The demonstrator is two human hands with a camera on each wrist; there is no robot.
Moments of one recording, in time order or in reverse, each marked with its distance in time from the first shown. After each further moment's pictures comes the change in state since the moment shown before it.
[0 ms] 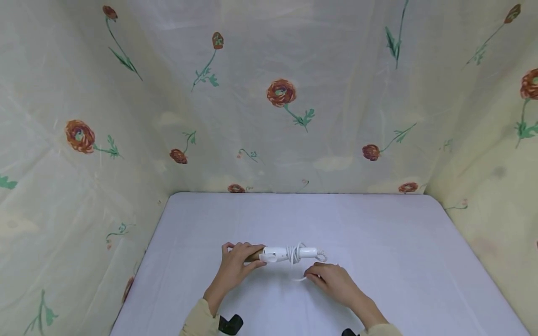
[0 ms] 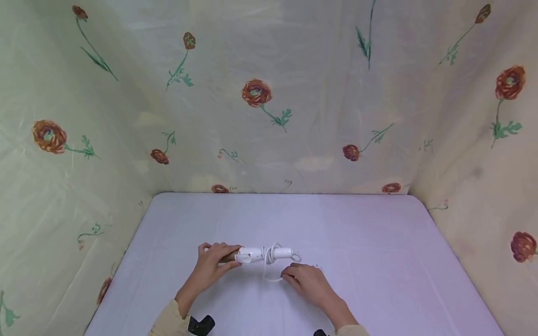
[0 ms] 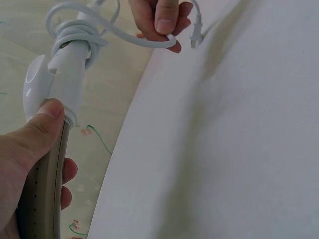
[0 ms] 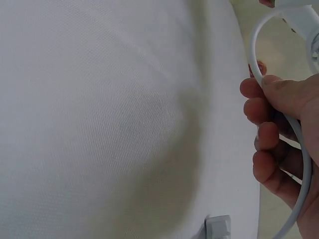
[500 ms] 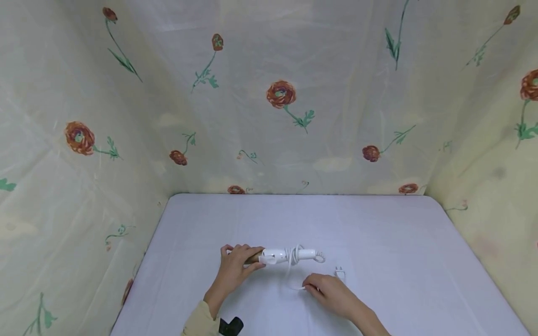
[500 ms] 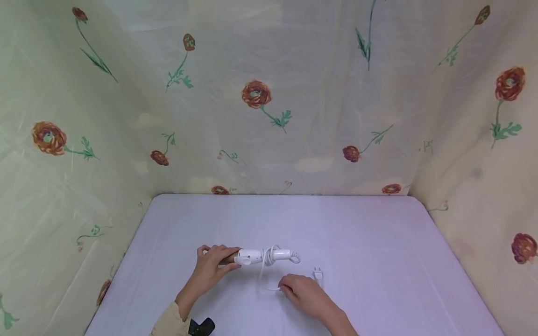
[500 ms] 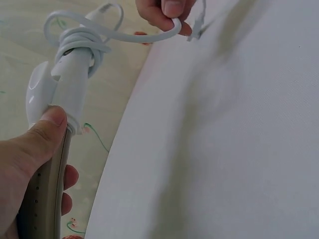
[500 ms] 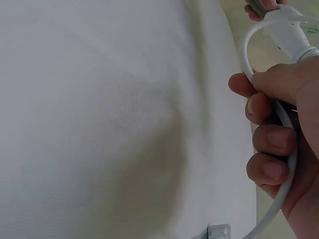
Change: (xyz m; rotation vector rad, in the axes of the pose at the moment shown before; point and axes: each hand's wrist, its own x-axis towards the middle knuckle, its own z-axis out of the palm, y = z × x) left_hand -0.001 0.000 0.002 0.050 -0.003 -0.021; right_hand -0.010 -0.018 -0.001 0.147 -0.097 0.004
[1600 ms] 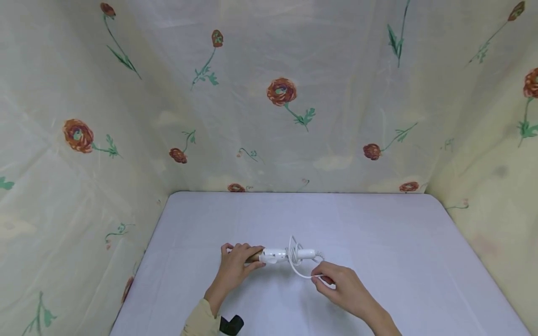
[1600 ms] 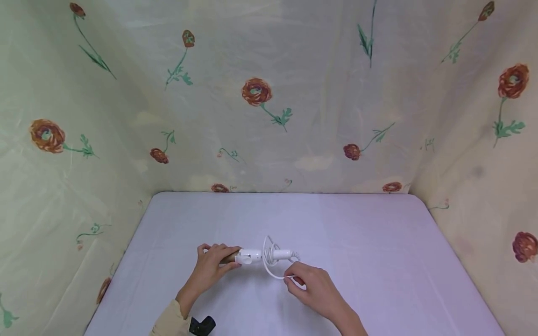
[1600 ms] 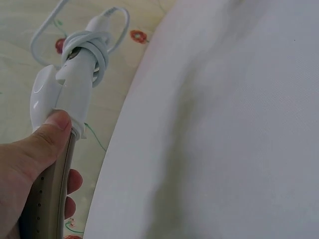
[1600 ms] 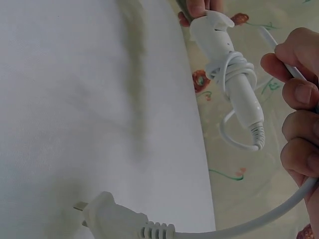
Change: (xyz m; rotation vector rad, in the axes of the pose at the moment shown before) left_hand 0.000 -0.001 0.002 0.038 -0.037 -0.016; right_hand -0.009 -0.019 -0.031 0.002 0.328 -0.084
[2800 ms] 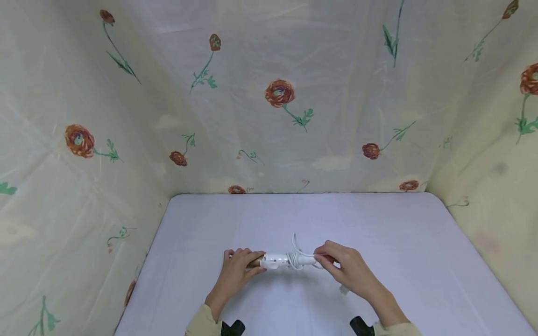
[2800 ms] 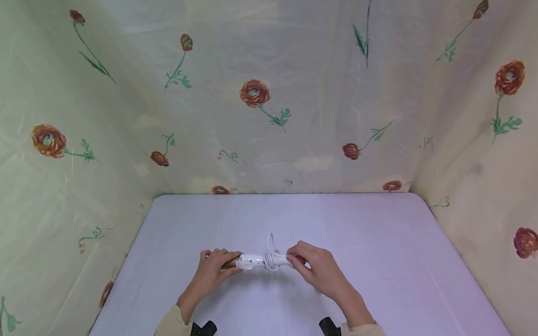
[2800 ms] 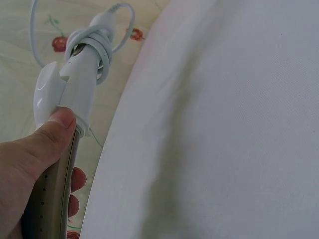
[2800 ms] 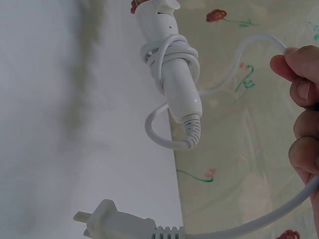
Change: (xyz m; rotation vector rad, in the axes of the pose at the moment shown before) left_hand -0.008 0.001 0.002 0.022 -0.046 -0.003; right_hand 0.032 0.005 -0.024 0.037 0.092 -0.149
